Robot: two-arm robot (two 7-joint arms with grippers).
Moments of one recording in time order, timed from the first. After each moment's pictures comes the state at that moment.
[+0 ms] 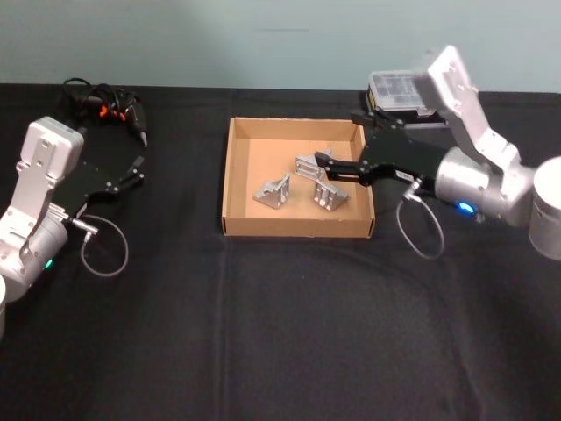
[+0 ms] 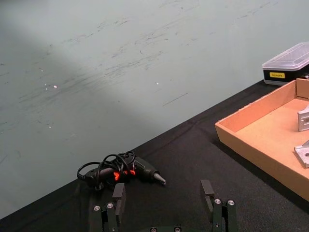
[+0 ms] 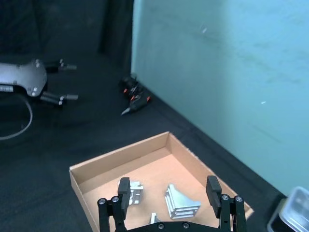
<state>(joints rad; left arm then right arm) -0.20 0.60 0.45 -1.41 -0.25 -0.12 0.03 0.48 0.50 -0.54 -1.38 0.31 0.08 0.52</state>
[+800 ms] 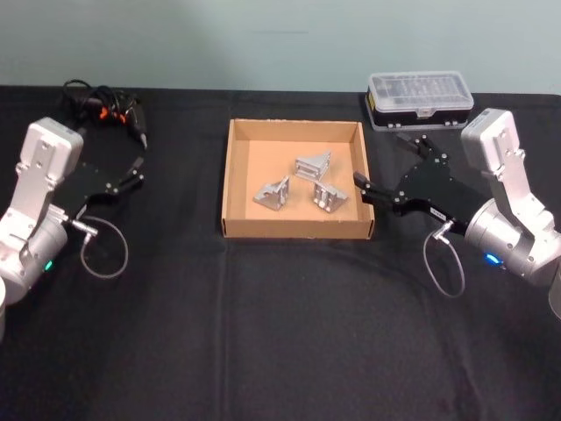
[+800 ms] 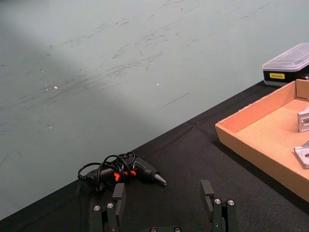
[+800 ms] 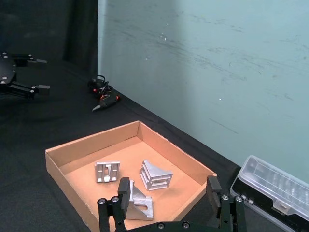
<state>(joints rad) -0.20 0.60 0.45 -1.41 -0.25 -0.12 0.03 0.26 0.53 -0.43 -1.44 0.26 -0.10 0.36</state>
